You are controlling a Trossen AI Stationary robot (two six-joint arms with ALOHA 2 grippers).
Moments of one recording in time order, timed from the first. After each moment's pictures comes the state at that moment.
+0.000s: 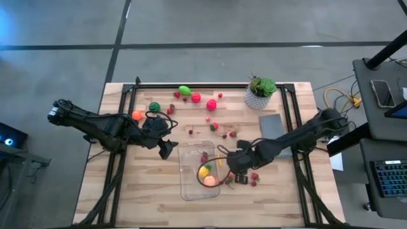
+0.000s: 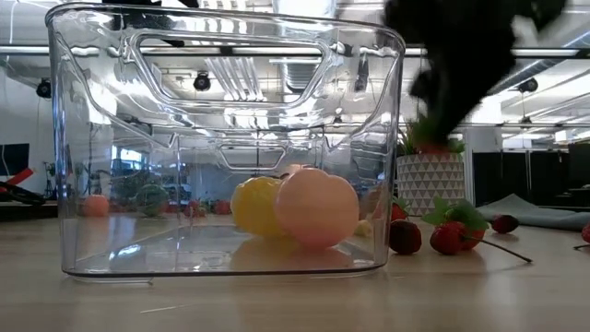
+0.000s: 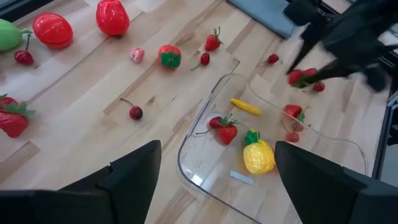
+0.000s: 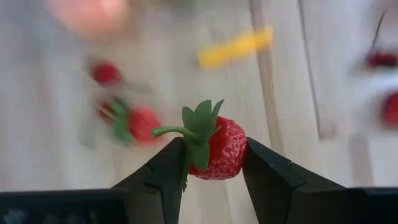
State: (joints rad) left arm -0.30 1.14 1.17 -0.88 -0.42 -0.86; right arm 0.38 1.63 1.13 -0.71 0.16 0.49
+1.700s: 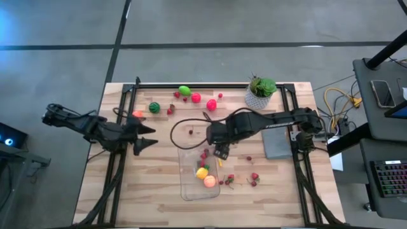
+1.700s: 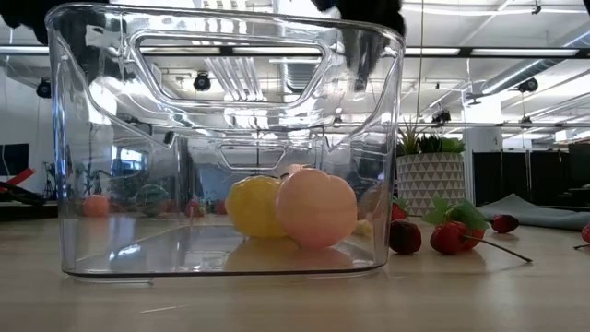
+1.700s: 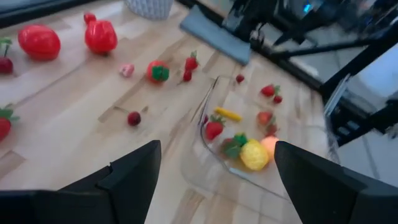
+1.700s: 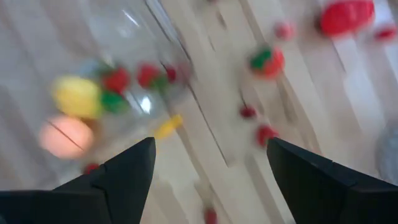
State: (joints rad) left arm -0.34 0.44 0.57 -0.60 -0.43 -0.72; right arm 0.14 1.89 1.90 -1.37 0.21 0.56
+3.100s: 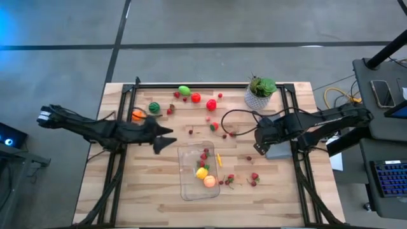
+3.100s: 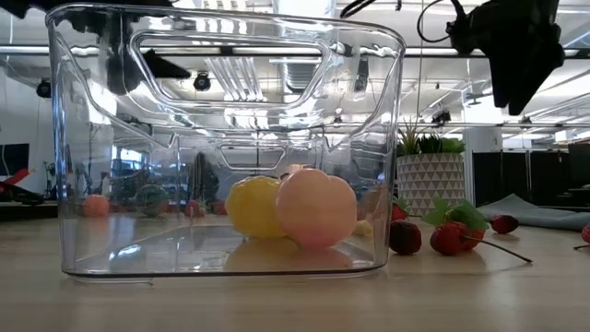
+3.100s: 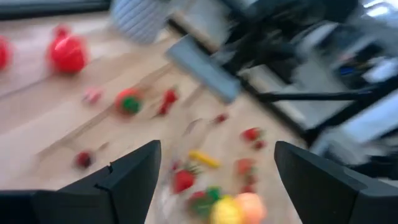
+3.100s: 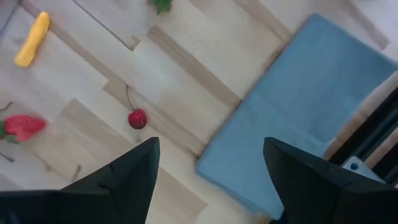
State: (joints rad) left arm -0.21 0.76 0.56 -0.13 -0.38 -0.76; right arm 0.19 1.22 1.06 -1.30 0.20 1.01
